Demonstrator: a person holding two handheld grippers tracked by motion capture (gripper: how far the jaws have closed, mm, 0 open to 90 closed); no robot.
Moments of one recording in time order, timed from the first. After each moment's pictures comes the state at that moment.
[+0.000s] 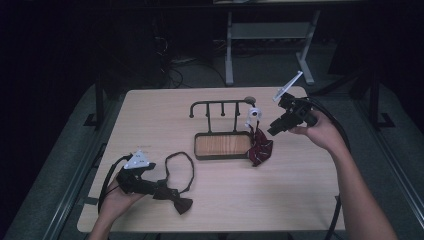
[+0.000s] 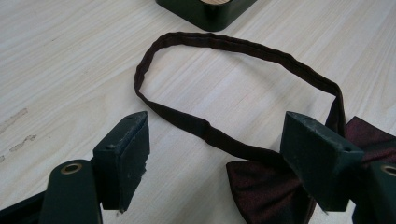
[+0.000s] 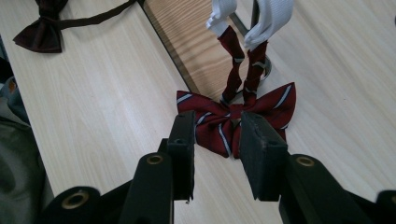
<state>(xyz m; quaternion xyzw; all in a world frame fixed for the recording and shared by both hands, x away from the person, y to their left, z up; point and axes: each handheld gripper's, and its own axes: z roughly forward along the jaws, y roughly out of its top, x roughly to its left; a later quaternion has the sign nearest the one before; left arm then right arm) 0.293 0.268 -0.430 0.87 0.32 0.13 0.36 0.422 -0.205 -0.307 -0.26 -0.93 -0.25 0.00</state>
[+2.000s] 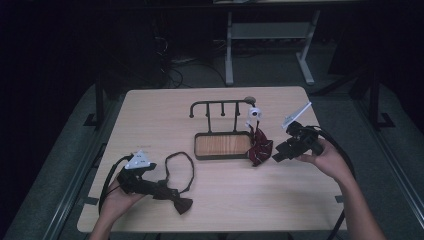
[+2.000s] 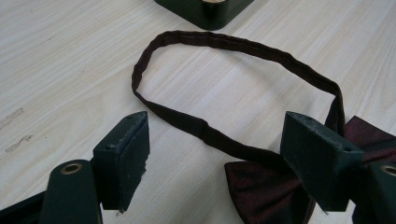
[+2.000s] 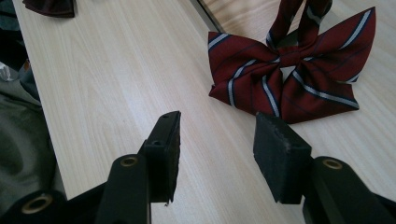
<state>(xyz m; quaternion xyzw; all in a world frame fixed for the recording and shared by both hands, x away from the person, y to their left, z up) 0.293 0.266 -0.431 0.87 0.32 0.13 0.36 0.379 -0.229 -0.368 -0.27 -0.92 -0.28 0.04</state>
